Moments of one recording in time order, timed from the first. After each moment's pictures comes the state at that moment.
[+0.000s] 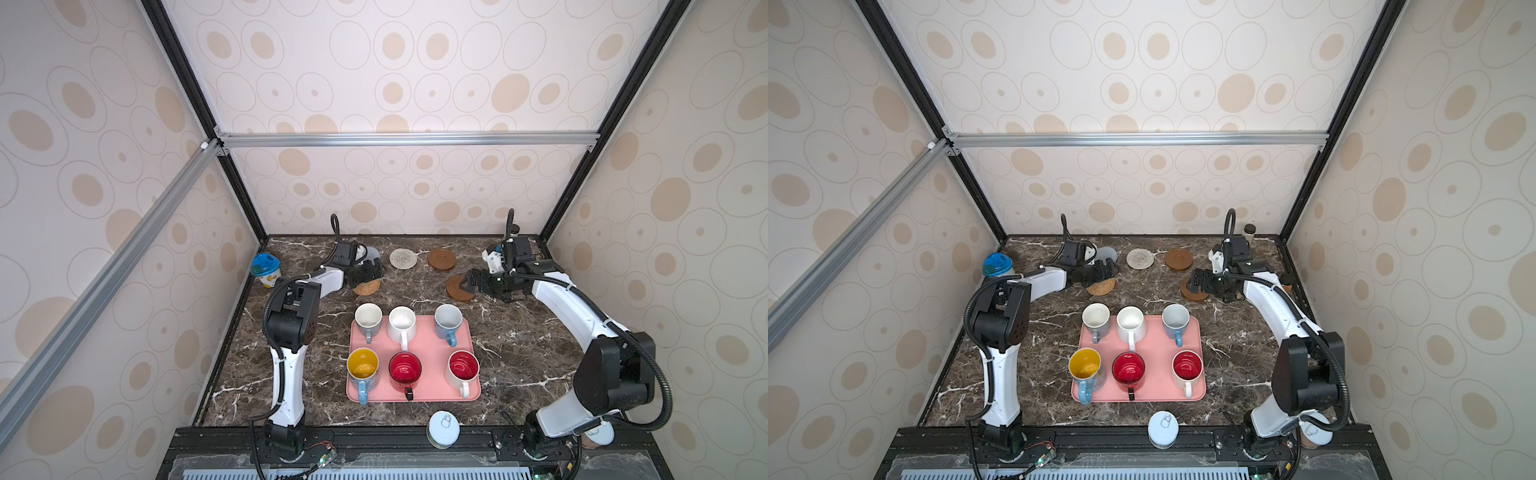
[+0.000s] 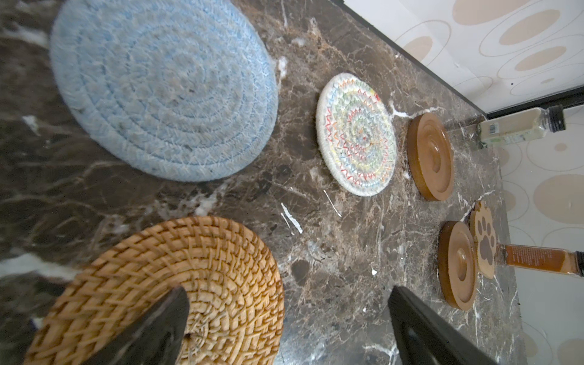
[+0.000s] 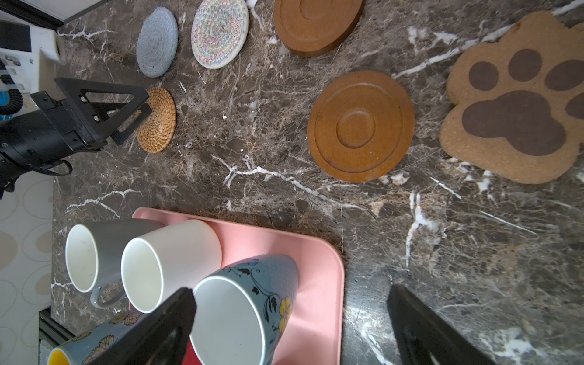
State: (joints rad) left arm -0.25 2.16 1.49 -0.13 0.36 -0.54; right arm 0.14 1.57 1.30 -0.76 -0.33 0.27
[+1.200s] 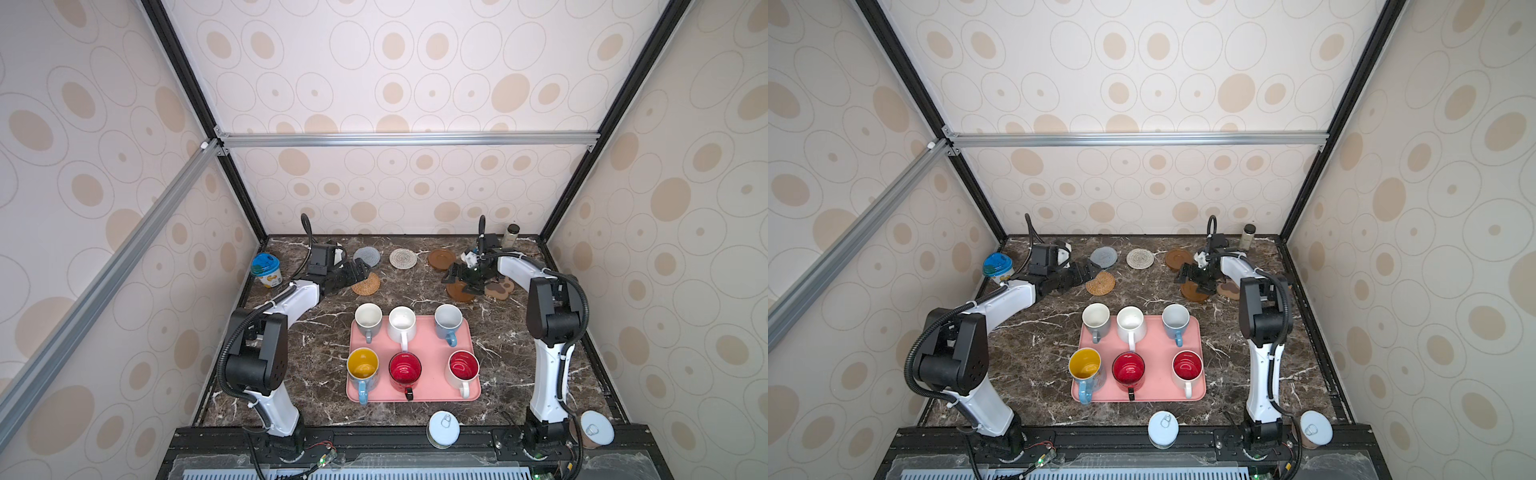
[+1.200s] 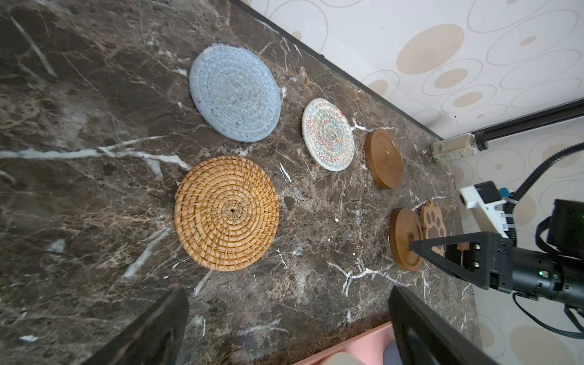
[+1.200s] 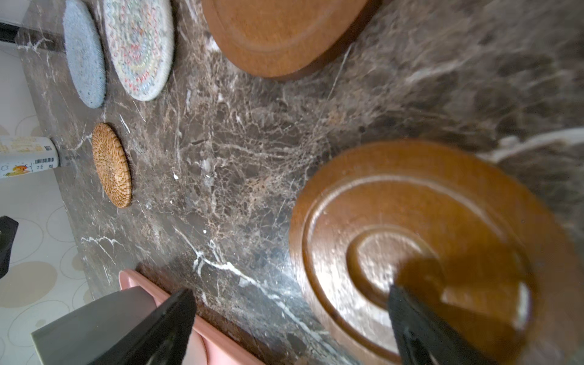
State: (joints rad) left arm -0.19 1.72 1.15 -0.12 0.34 -0.56; right arm 0.12 2.19 1.68 -0.72 -0.52 0.32
